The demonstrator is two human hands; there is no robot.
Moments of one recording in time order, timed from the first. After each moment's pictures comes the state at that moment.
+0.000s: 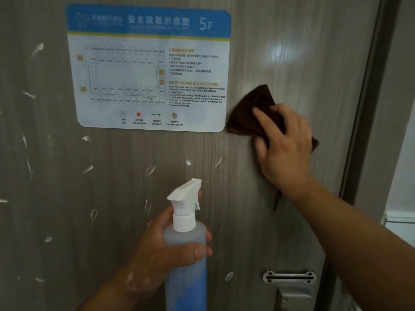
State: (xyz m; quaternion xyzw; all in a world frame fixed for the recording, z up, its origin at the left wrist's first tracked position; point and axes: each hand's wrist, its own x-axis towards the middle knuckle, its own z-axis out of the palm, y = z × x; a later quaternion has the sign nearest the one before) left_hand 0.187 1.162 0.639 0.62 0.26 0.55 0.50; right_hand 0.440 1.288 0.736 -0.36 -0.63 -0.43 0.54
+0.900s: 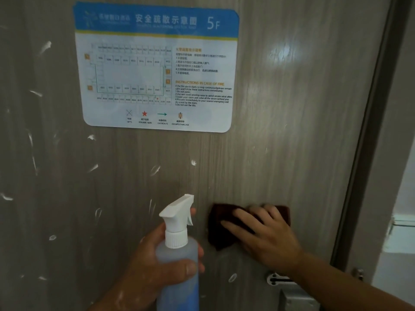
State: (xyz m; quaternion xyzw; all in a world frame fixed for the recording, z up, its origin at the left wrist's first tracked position) left_hand 0.170 1.160 0.616 0.60 0.25 0.54 0.53; right_hand 0.444 1.277 0.582 -0.23 -0.79 -0.49 0.29
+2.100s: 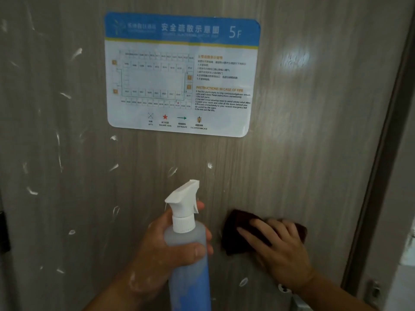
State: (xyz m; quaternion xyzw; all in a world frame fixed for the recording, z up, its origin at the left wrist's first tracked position) left_hand 0.161 1.158 0.633 0.58 0.25 0.59 0.51; right_hand 0.442 1.279 0.555 -0.28 -0.77 -0.47 0.34
